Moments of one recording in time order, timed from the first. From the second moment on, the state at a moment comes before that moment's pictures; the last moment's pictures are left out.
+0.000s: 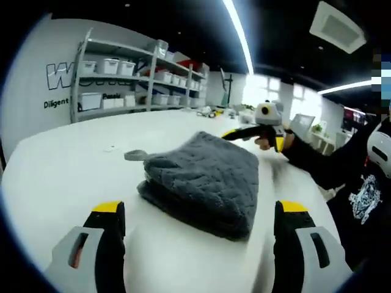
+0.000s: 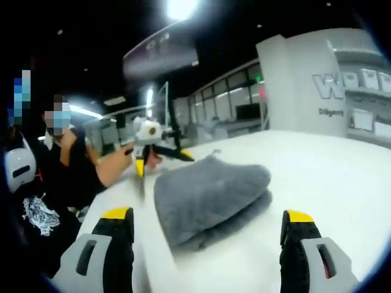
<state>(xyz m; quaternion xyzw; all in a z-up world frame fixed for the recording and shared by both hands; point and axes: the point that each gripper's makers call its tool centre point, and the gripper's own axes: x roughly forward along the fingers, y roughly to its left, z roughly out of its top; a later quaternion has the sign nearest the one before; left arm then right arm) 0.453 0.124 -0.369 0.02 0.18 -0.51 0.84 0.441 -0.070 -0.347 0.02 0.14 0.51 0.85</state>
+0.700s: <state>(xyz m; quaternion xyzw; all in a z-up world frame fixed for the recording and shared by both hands) 0.492 0.114 -0.371 -0.09 0.21 -0.44 0.87 0.474 -0.071 -0.343 0.07 0.13 0.45 0.88</state>
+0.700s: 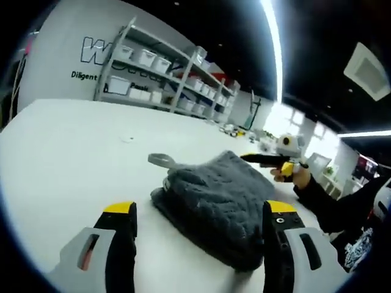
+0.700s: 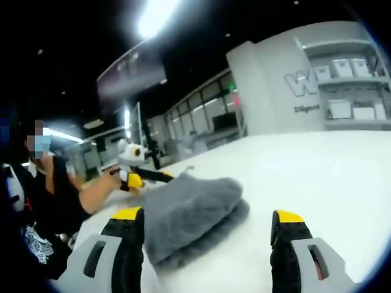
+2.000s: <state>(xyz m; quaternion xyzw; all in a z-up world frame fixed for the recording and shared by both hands) 0.526 0.090 -0.375 -0.12 0.20 -0.41 0.88 0.525 -0.030 -0.362 0.13 0.17 0.44 0.87</state>
